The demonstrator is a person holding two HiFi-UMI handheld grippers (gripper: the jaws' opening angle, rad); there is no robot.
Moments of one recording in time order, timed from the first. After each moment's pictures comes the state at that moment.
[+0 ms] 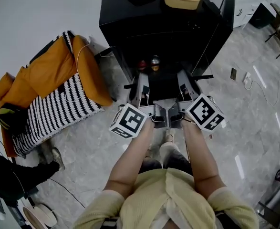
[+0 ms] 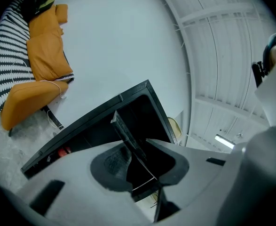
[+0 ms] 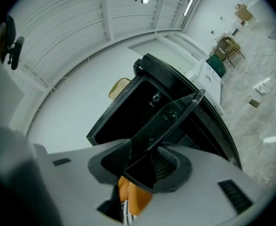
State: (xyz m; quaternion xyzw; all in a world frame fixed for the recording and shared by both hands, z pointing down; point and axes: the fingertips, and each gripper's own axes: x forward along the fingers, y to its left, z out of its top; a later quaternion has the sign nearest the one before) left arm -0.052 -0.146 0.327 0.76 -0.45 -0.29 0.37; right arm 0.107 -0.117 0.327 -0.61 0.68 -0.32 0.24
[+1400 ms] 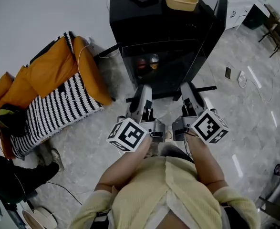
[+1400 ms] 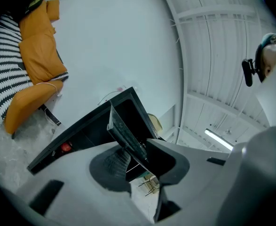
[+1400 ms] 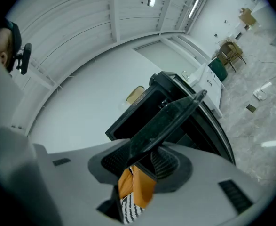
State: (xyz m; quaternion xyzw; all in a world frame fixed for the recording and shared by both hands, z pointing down) left arm -0.073 -0.064 0.295 0.79 -0.41 -0.25 0.37; right arm 0.079 -0.034 0.288 -0.62 0.69 -0.30 0.23
